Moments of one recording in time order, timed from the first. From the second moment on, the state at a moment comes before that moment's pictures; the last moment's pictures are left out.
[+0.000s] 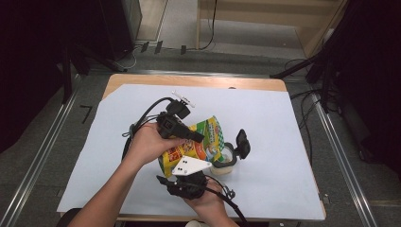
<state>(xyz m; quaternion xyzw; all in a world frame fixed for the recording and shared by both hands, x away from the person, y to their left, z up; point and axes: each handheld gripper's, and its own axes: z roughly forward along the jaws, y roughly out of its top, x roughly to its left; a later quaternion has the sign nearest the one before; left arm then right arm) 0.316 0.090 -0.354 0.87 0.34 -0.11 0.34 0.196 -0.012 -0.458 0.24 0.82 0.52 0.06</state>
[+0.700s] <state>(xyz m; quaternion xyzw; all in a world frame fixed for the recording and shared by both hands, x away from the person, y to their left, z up) 0.321 0.087 -0.352 0.87 0.34 -0.11 0.35 0.202 -0.015 -0.455 0.26 0.80 0.54 0.04</state>
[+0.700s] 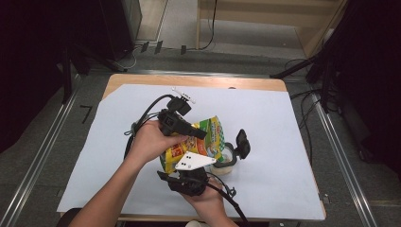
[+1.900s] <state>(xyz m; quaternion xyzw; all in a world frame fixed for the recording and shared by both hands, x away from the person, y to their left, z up) 0.320 0.099 -0.348 0.86 0.35 -0.09 0.37 0.208 -0.009 -0.453 0.24 0.81 0.53 0.05</state>
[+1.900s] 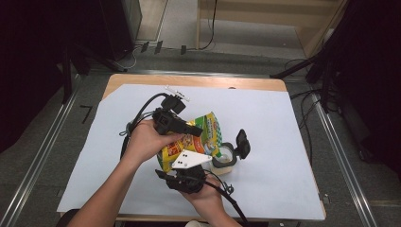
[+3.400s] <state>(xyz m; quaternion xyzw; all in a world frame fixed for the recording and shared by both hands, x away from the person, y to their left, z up) 0.319 0.100 -0.345 0.85 0.36 -0.09 0.37 0.208 -0.009 -0.449 0.25 0.80 0.54 0.04</state>
